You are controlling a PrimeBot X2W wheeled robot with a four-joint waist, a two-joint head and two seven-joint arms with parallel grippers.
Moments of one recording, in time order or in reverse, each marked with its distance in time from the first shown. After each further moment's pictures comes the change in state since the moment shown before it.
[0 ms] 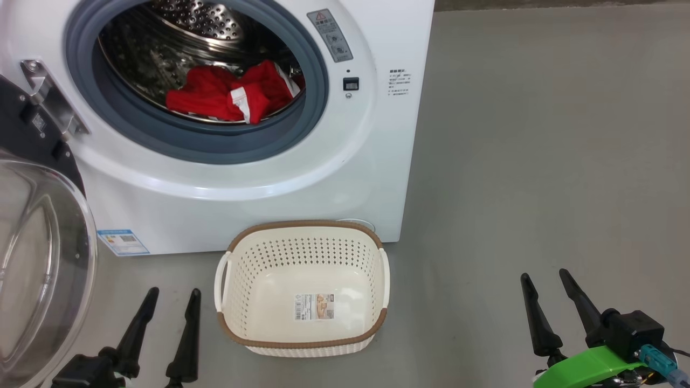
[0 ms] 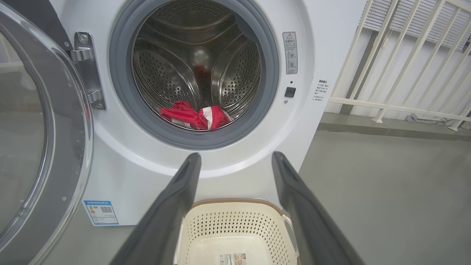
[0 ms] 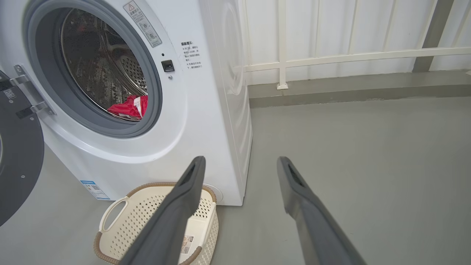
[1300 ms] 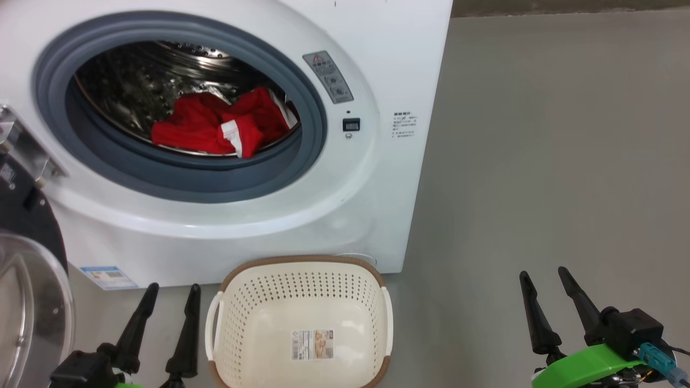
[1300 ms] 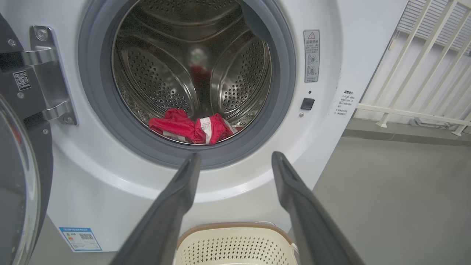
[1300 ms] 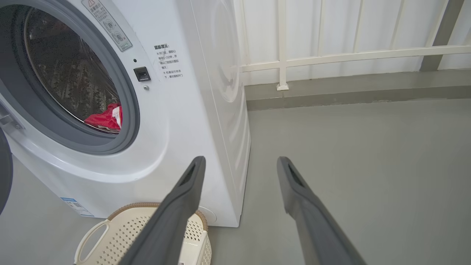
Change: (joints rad) left arm -0.009 0.002 -0.003 -0.002 -0.018 0.000 0.000; right arm -0.005 0.002 0.001 -0.002 0.000 0.000 0.000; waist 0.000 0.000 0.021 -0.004
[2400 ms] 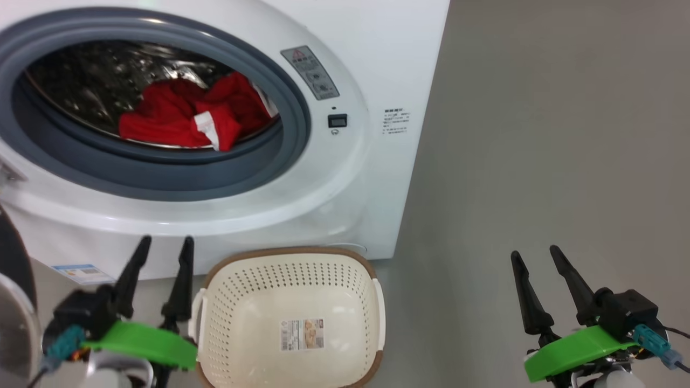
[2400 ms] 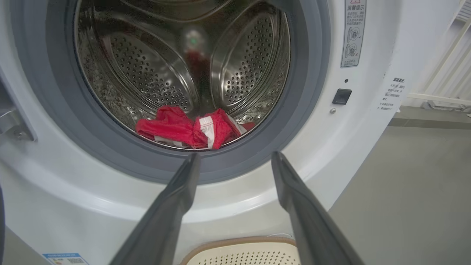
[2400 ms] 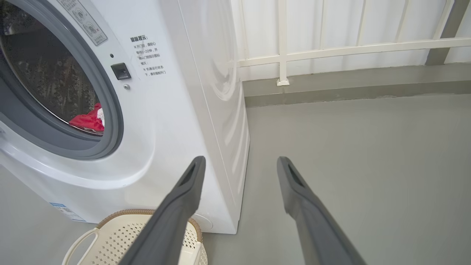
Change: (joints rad) left arm -0.177 0.007 -0.015 0.162 0.019 0.000 0.000; right arm -0.045 0.002 0.015 -0.005 0.000 0.000 0.000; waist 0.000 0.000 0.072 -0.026
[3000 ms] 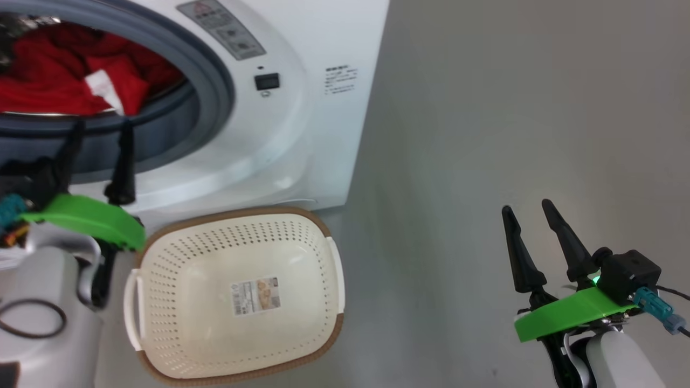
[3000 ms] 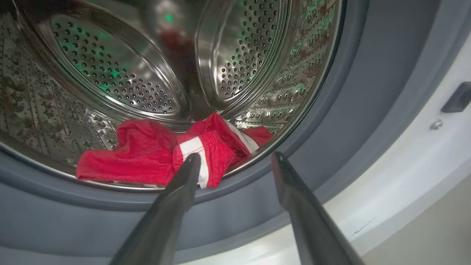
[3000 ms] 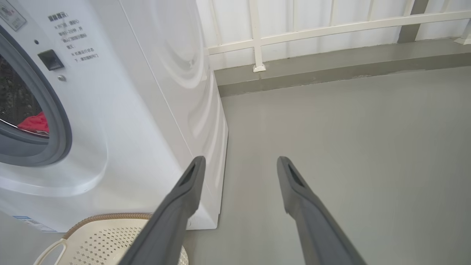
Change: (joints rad) left arm -0.491 0.071 -0.004 0.377 0.034 0.000 0.000; right arm -0.119 0.000 0.037 -0.029 0.046 0.000 0.000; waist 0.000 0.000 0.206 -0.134
